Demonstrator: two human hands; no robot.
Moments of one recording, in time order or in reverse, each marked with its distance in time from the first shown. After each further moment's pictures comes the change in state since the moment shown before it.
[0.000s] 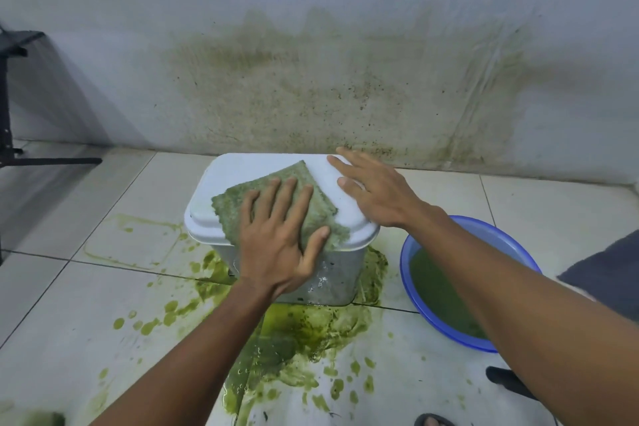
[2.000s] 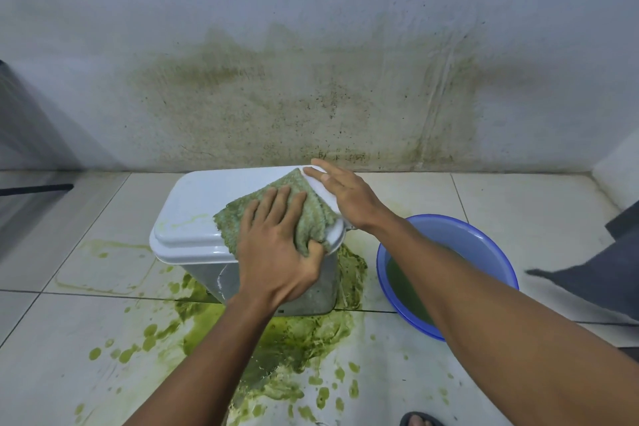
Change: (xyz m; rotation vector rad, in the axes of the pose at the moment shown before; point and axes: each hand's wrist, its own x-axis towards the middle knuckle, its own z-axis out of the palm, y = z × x) left_hand 0.020 0.051 -0.021 -0.237 -0.255 -0.153; right_hand -0.009 0.005 0.005 0.657 0.102 0.142
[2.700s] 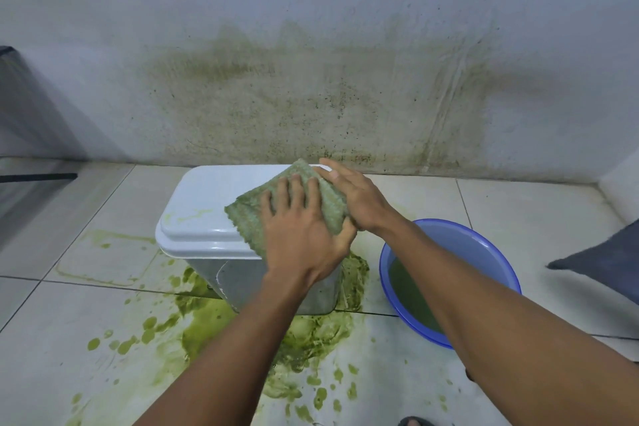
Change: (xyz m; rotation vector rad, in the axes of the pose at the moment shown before) left_hand 0.025 0.027 0.015 0.241 -0.045 -0.106; right_hand 0.007 0.009 0.003 0.076 0.032 0.059
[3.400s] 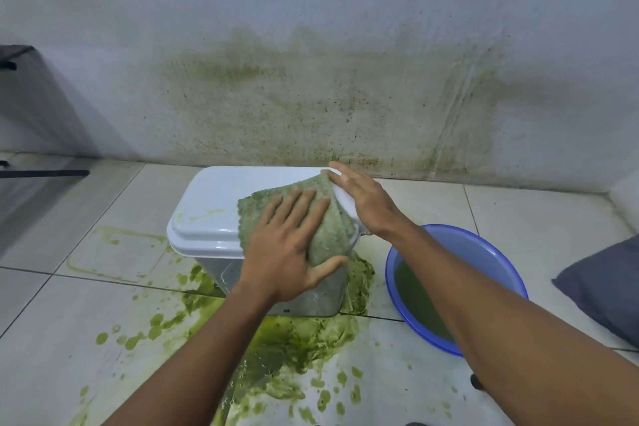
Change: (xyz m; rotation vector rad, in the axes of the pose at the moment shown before) left_hand -0.016 -0.058 0.008 -0.028 0.079 0.390; right_hand -0.004 -0.004 0.001 -0.043 0.004 0.004
